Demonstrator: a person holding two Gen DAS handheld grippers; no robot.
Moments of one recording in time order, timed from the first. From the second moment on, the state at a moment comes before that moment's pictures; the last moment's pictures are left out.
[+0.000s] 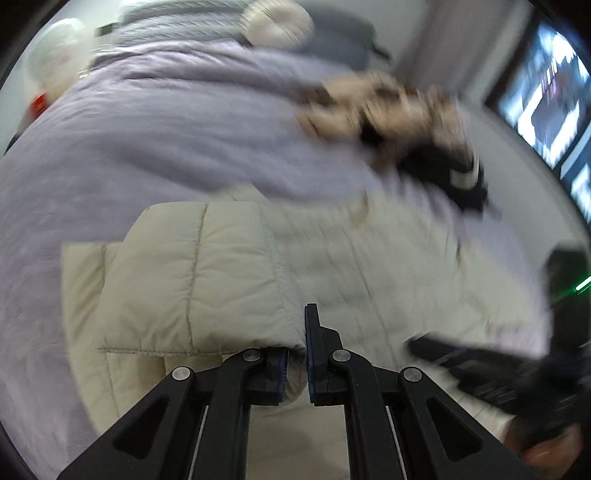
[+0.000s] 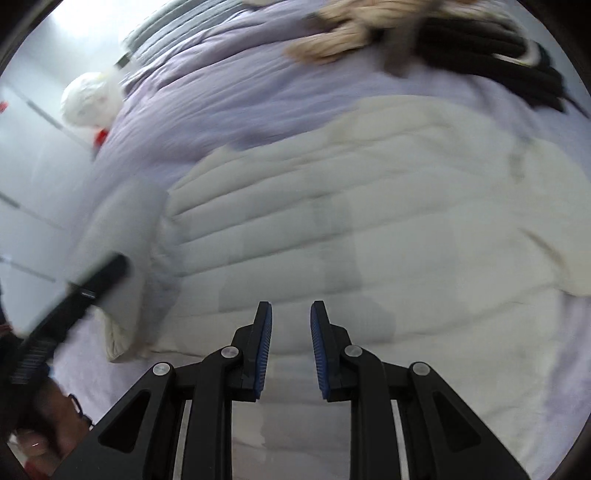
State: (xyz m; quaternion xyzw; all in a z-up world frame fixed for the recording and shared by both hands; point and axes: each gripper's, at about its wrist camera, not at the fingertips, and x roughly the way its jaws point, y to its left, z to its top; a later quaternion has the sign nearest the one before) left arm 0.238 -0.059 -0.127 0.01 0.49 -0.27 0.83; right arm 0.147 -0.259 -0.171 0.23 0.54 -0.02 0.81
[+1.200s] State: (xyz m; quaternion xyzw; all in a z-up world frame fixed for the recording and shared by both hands) left arm 0.154 0.053 -0.182 0.08 0.54 -0.04 0.84; right arm 0.162 -0.130 -0.165 -0.17 0.44 0.09 0.87
